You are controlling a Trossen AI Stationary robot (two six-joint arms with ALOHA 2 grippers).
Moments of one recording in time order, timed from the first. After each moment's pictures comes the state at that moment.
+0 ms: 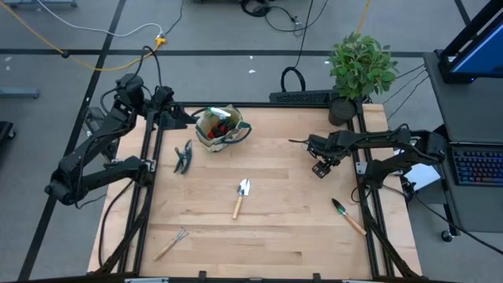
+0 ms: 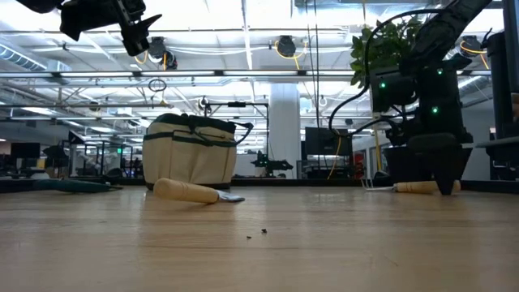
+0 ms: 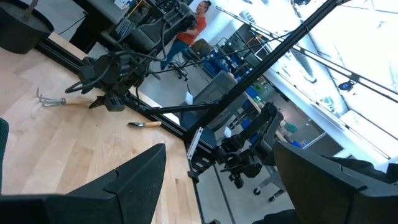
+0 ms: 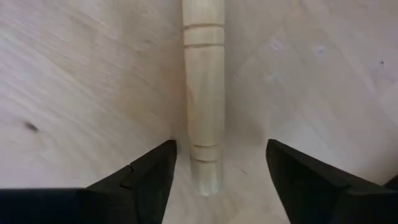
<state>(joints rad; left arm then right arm) 1.02 0.85 0.78 -0.03 1.39 -0.66 -0.38 1.38 0.59 -0.82 0.09 0.46</state>
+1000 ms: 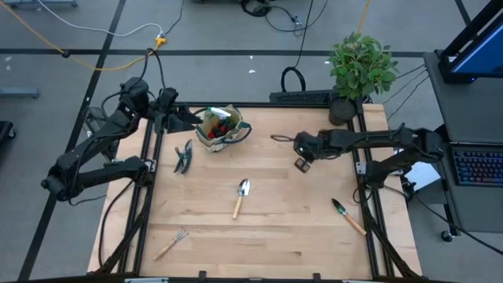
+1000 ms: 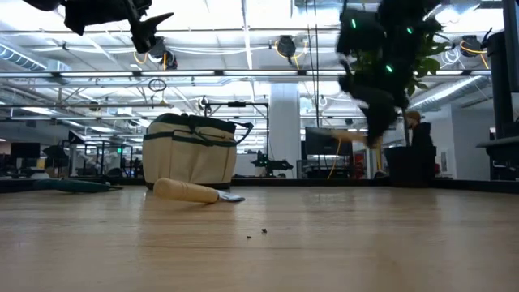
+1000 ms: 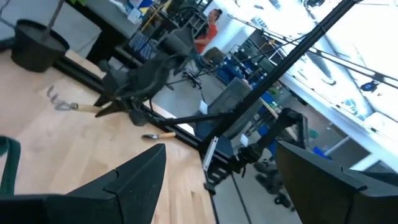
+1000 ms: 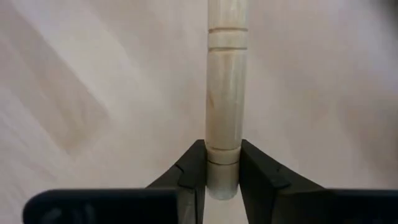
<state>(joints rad) 0.87 0.85 0.78 0.02 1.17 -0.63 -0.20 1.38 0.89 -0.77 0.28 0.44</state>
